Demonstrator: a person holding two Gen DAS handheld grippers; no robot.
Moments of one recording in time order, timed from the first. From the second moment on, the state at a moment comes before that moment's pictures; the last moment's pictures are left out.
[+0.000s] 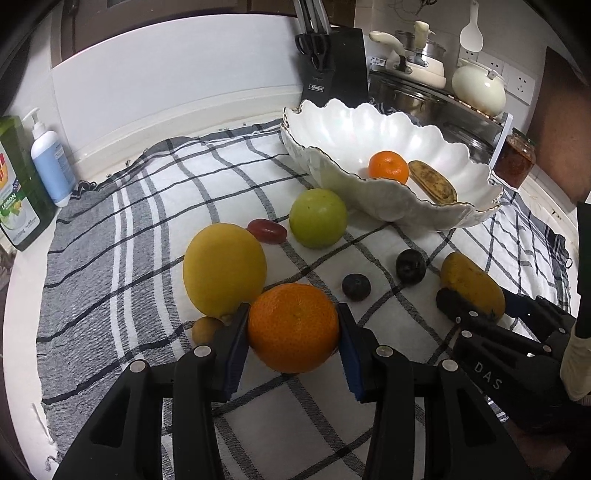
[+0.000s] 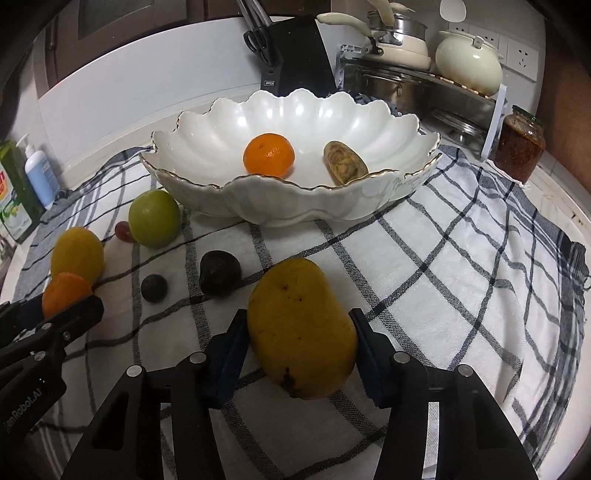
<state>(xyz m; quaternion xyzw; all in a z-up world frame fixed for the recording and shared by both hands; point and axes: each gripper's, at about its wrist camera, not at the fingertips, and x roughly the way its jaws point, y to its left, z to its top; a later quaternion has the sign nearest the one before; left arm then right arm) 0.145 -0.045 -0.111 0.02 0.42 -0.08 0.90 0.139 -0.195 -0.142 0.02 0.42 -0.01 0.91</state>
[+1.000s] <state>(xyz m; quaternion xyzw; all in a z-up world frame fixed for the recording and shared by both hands) 0.171 -0.072 -0.051 0.02 0.37 -0.12 0.92 0.133 -0.226 -0.056 0.03 0.34 -0.04 0.94</state>
